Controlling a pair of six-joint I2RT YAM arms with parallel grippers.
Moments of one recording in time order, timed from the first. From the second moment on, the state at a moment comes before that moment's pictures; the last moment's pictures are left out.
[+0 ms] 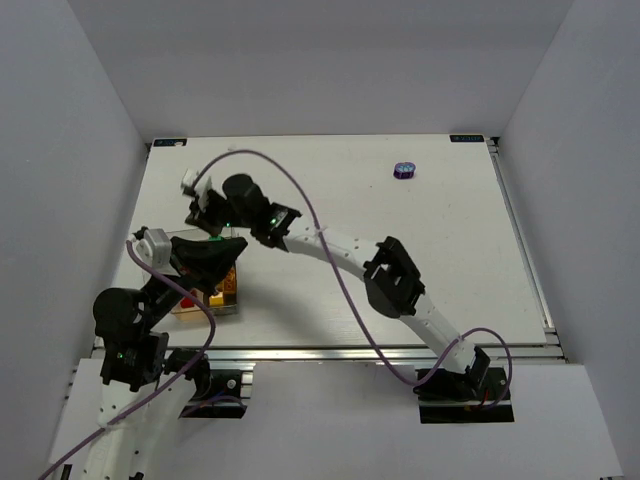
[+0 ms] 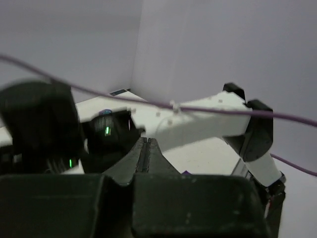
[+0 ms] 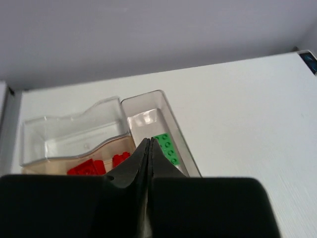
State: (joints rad) left arm -0.22 0.34 0.71 0.04 0.60 -0.41; right arm 1.08 2.43 2.23 0.04 -0.33 -0.13
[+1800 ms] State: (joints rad) left arm -1.26 2.31 1.95 -0.75 -0.48 -0.84; right arm -0.40 1.38 1.18 -0.34 -0.81 0.24
